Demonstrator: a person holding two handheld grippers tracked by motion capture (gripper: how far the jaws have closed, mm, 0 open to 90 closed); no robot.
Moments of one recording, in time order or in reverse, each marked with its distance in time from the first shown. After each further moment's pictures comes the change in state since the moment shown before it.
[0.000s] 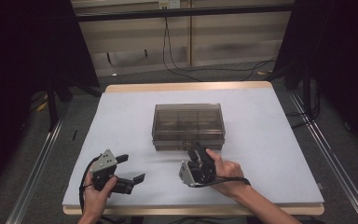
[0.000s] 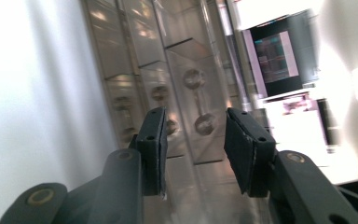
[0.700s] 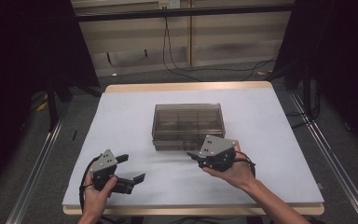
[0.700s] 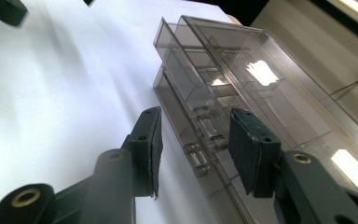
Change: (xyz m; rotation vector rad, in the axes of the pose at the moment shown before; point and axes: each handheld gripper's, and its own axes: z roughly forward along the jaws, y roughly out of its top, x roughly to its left) left arm 0.001 0.000 0.000 0.010 0.005 0.010; right arm -0.073 -0.029 -0.006 -0.249 0.514 0.473
